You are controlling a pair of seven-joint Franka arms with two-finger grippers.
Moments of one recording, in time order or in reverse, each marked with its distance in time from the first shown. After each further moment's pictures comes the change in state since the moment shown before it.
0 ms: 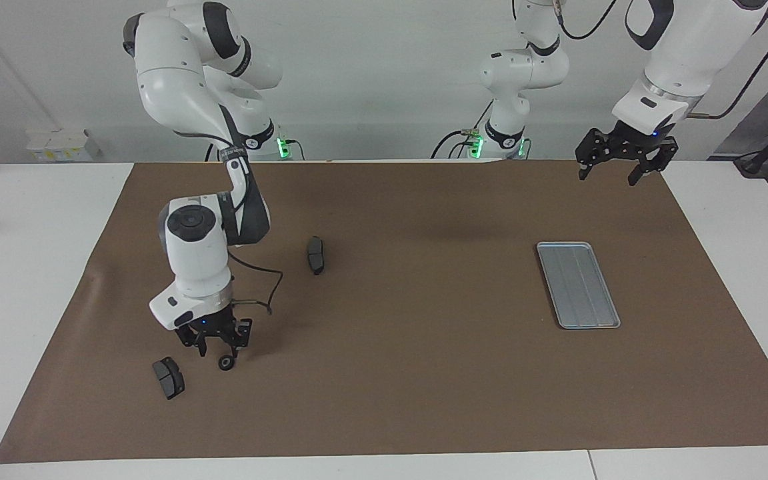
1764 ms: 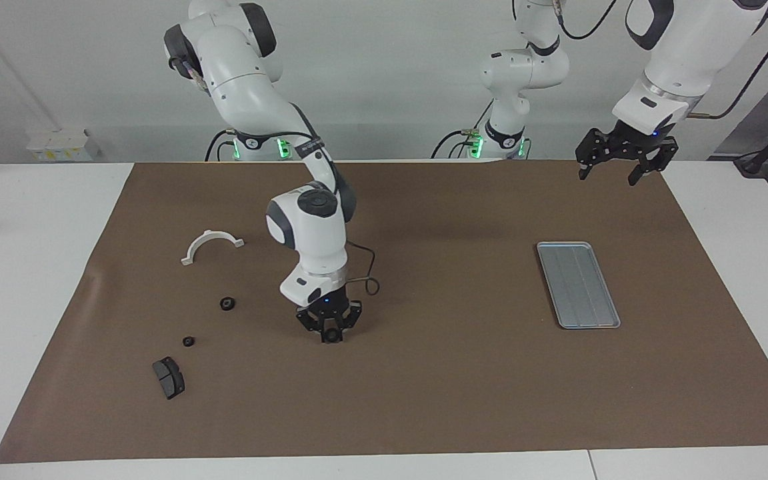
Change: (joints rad) left arm 0.000 0.000 0.000 0.000 0.000 0.000 0.000; right arm 0.241 0.093 -0.013 -0.027 -0.070 0.202 0.197
